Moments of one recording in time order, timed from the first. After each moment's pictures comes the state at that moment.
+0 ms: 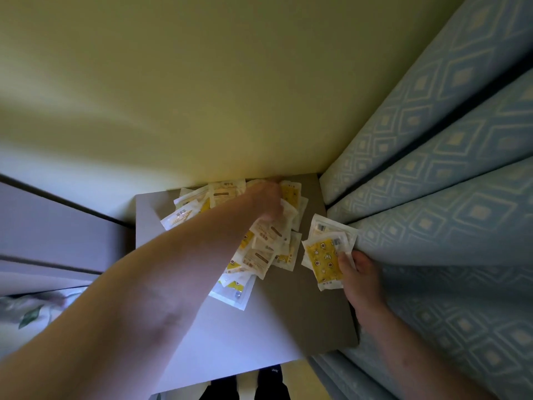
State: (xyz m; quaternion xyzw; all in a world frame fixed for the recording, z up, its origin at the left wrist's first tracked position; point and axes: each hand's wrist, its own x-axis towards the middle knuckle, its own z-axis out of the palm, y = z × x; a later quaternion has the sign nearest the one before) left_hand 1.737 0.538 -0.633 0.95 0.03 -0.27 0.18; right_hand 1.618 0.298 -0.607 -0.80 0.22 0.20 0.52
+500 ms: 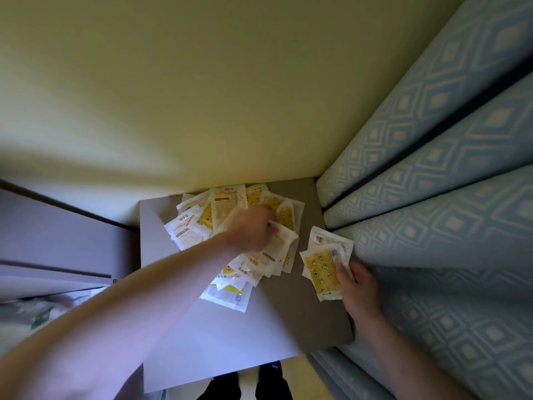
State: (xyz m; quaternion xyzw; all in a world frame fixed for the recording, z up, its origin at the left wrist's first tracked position) left_hand 1.669 0.550 -0.612 0.94 0.01 -0.20 0.28; right_hand 1.602 0.293 -0.594 -0.80 0.23 0.20 0.52
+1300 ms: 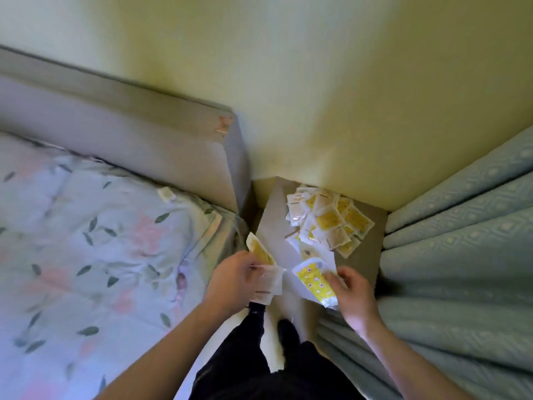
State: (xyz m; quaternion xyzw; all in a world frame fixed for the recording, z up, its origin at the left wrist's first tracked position) left_hand 1.295 0.568 -0.329 0.87 0.35 -0.04 0.36; right_hand 1.460 0.363 -0.363 -0.83 -0.08 0.34 0.44
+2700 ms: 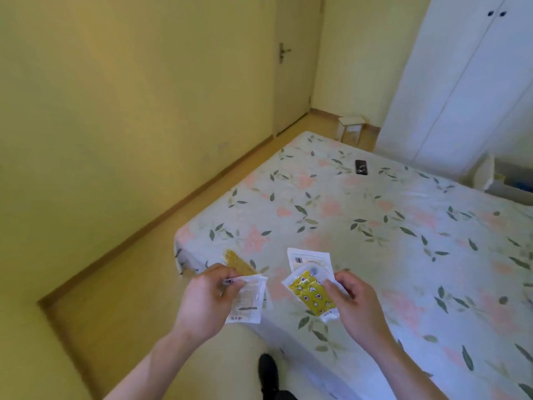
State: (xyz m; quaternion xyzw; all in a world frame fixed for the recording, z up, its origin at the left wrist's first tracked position) left_hand 0.441 0.055 -0.196 0.21 0.89 0.40 0.07; right_hand 0.574 0.305 -0.208 -0.26 -0.79 0.54 0.10
